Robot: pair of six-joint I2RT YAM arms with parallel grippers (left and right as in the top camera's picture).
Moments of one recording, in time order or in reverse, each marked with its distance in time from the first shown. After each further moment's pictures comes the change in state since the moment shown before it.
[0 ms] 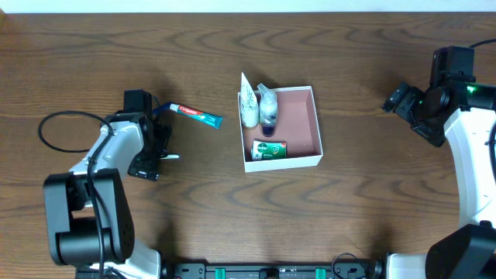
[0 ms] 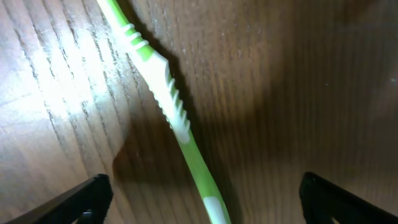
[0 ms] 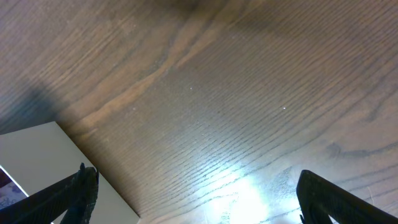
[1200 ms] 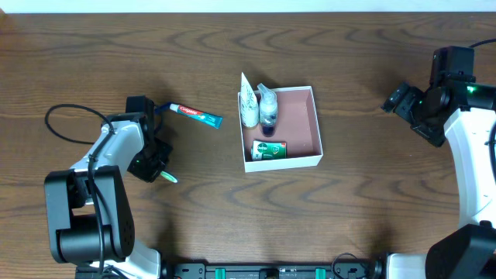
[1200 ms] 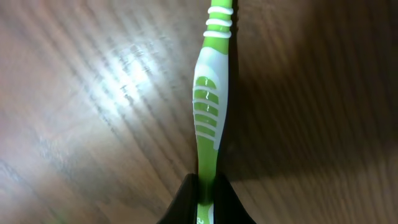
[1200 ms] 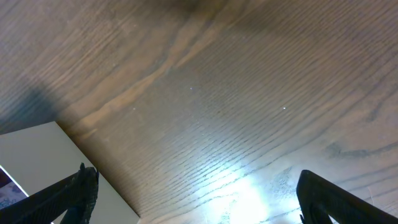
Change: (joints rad) left arm 0.000 0.011 0.000 -0.138 0.020 0.357; right arm 0.000 0.000 0.000 0.000 0.000 0.000
